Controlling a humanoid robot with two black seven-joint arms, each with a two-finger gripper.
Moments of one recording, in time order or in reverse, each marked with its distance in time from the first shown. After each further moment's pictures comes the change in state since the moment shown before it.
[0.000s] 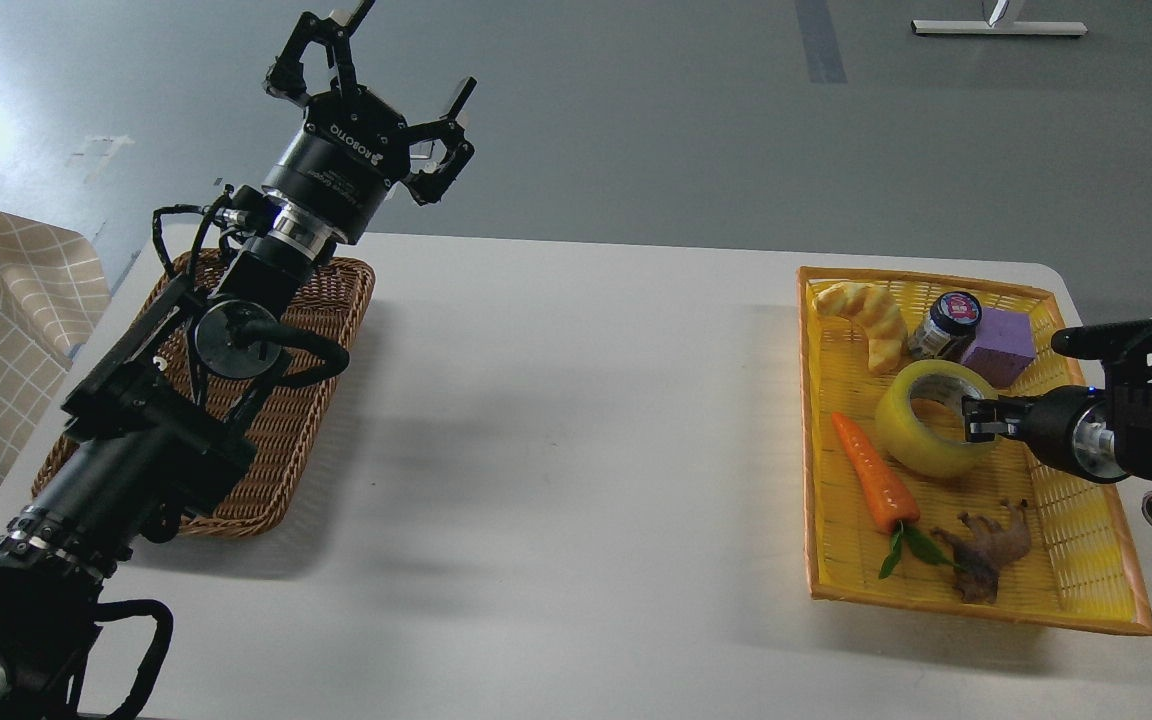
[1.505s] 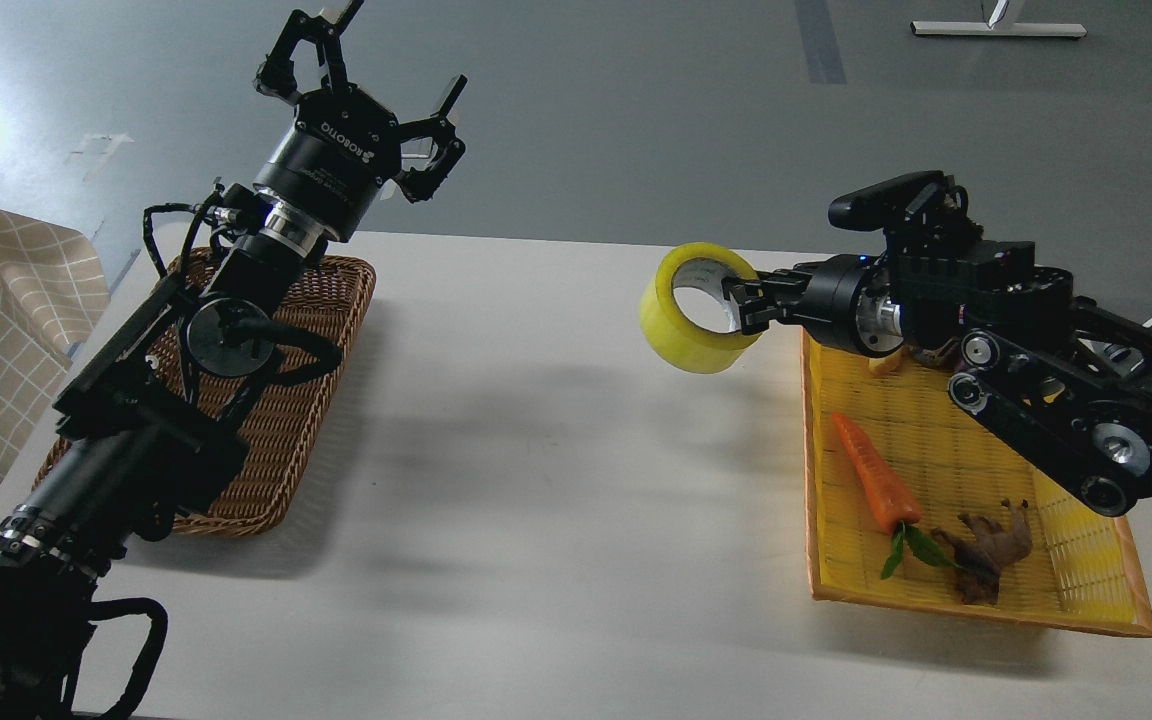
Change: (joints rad) left arm -0.004 0.009 -0.006 0.002 -0.002 0.000 -0.001; right arm 0.370 0.314 -0.253 0.031 0.110 0.000 -0.001
